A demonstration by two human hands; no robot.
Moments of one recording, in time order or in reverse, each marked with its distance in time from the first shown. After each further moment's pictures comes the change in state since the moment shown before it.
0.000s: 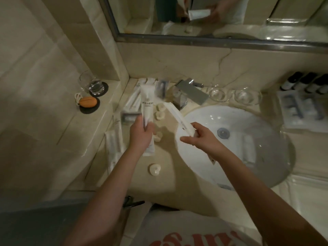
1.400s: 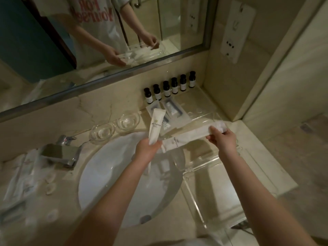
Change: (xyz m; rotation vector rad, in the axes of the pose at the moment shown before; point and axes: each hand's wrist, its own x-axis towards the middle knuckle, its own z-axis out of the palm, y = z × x) left_hand -0.077 0.149 0.340 0.253 -0.614 0.041; right_hand -0.144 0.182 -0.310 0.818 1.150 0.162
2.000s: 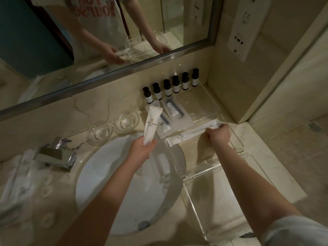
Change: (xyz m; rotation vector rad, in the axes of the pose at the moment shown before) left_hand 0.019 0.007 -0.008 -0.047 0.019 0.070; right_hand 0.080 0.025 0.027 -0.570 0.182 0.075
